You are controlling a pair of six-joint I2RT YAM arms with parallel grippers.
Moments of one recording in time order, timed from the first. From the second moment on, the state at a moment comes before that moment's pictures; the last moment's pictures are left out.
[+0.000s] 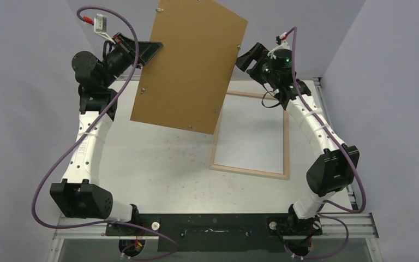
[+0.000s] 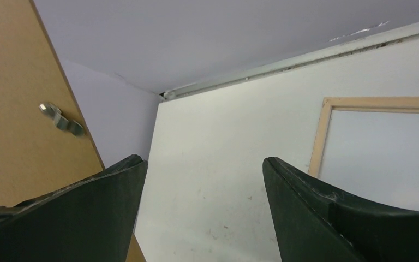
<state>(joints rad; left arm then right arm) -0.05 1.42 1.57 0.28 0.72 -0.94 0.29 1.67 1.67 -0.22 -0.16 0.79</state>
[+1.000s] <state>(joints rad) -0.07 1.51 1.52 0.37 0.55 -1.36 0.26 1.44 1.16 0.60 -0.34 1.18</state>
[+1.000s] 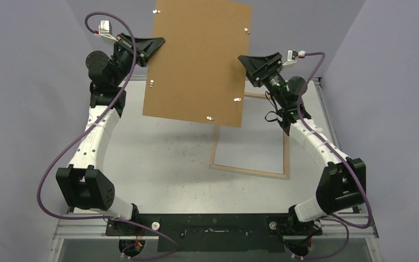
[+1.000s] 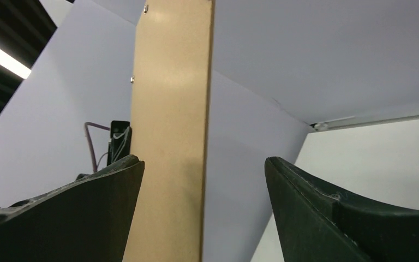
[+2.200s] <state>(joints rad) -0.06 1.42 1.29 -0.07 0.30 -0.83 0.14 1.53 1.21 0.35 -0.41 1.21</state>
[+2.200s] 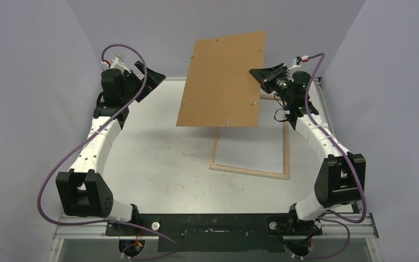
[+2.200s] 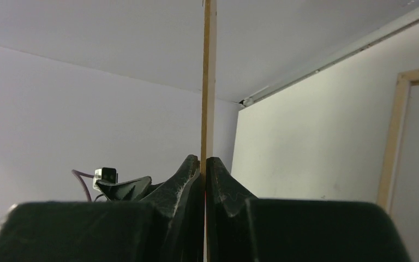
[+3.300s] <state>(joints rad) -0.47 2.27 1.78 -0.47 0.45 -0.48 -0.26 1.37 1.14 -0.09 -0.26 0.96</state>
